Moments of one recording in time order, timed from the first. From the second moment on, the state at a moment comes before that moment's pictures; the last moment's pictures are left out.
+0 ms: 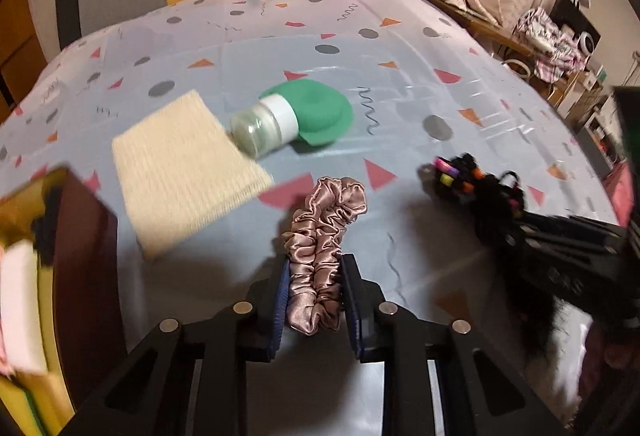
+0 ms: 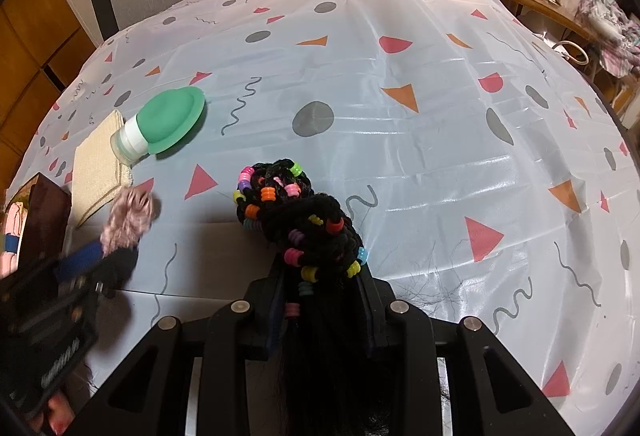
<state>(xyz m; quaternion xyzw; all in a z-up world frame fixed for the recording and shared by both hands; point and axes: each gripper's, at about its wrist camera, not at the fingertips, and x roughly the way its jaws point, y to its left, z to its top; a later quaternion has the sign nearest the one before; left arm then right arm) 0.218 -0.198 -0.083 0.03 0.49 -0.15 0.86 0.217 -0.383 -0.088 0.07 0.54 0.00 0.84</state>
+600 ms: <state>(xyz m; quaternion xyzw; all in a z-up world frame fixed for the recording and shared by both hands) 0.117 -0.138 -0.043 -0.05 0.45 -0.20 0.87 0.210 -0.377 -0.086 0.07 0.54 0.01 0.84</state>
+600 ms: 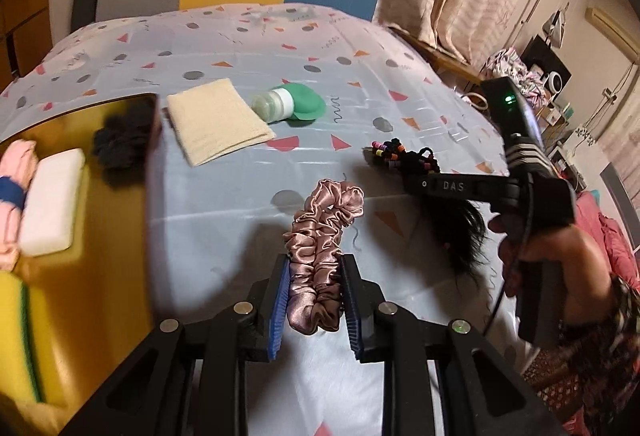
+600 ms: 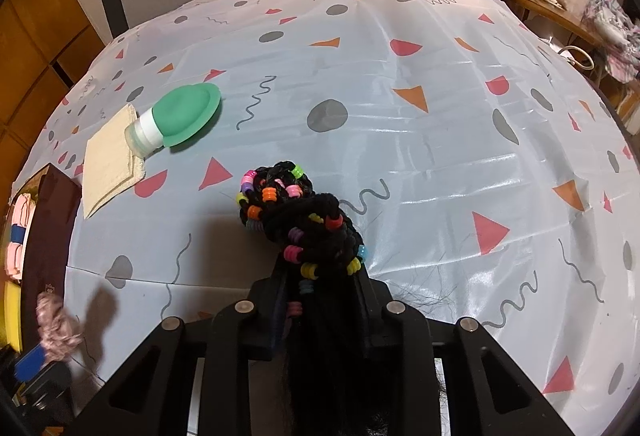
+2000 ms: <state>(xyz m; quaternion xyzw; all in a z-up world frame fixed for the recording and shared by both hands) 0.088 0.014 -0.045 -0.08 0.44 -0.09 0.89 0.142 -0.304 -0.043 0.17 0.45 0.16 0.86</state>
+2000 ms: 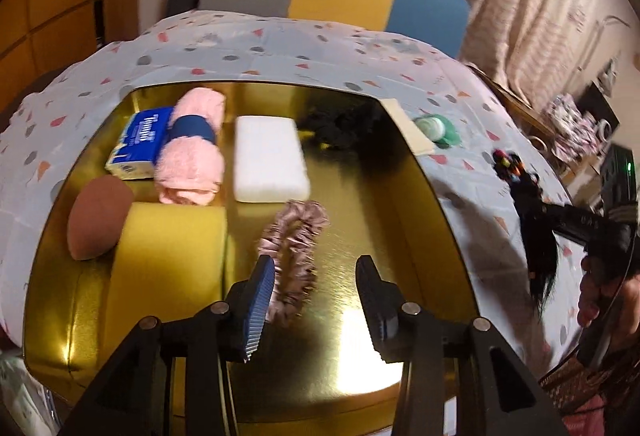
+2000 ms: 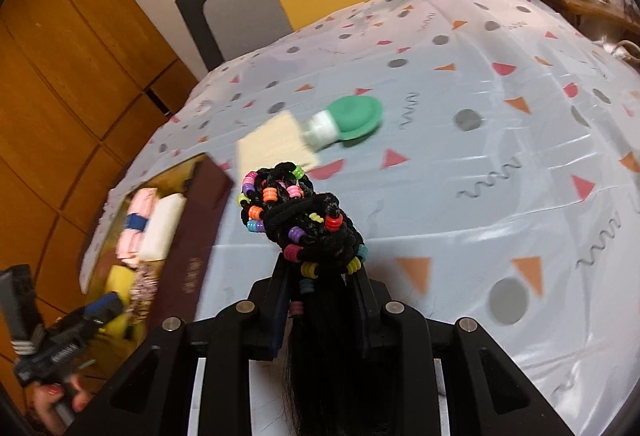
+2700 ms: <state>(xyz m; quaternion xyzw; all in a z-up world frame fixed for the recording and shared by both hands) 0.074 0.060 -0.036 -0.11 0.41 -0.07 0.90 0.144 -0.125 0.005 0.20 0.47 0.27 0.81</state>
